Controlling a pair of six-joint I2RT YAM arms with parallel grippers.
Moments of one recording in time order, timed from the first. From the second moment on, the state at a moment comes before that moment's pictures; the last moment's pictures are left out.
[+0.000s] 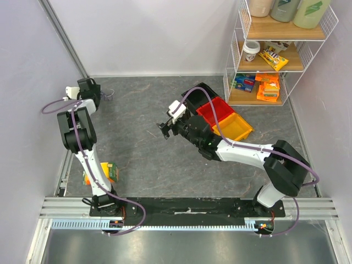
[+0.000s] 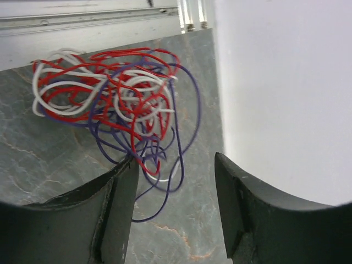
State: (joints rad) left arm 0.27 2.16 1.50 0.15 -0.21 -1.22; right arm 0.92 1.60 0.95 0.60 0.14 -0.14
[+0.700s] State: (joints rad) left arm 0.18 1.94 1.20 -0.02 0.05 -1.12; right arm 0.91 1.64 0.95 0.61 0.15 -0.13
